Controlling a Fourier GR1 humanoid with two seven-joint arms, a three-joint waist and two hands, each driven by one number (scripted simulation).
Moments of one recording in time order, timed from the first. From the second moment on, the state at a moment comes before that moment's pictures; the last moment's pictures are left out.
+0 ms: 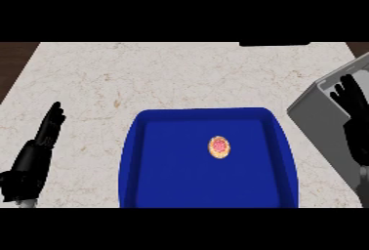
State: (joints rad) left arm 0.04 0.60 -0.28 -1.66 0.22 0.41 -0.06; right arm -0.12 -0.50 0.04 -1.60 -0.31 -0.25 0.13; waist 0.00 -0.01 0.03
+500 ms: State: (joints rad) left arm -0.13 0.63 -0.33 -1.65 0.21 0.23 -0.09; right arm -0.29 -0.69 0.07 -1.81 -0.21 -0.12 0.15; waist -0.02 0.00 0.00
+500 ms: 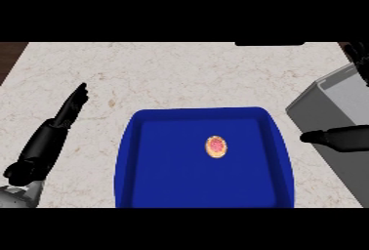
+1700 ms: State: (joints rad) left arm -0.28 0.54 -0.31 -1.49 0.18 0.07 -0.11; right arm -0.53 -0.78 0.55 -2.01 0.28 0.38 0.46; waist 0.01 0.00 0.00
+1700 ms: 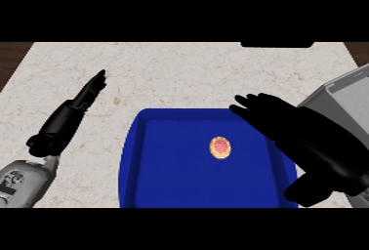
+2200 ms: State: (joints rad) left arm -0.27 0.51 -0.28 -1.49 0.15 0.05 -0.10; right arm -0.65 -0.49 0.70 -2.00 0.31 0.57 0.87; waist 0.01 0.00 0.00
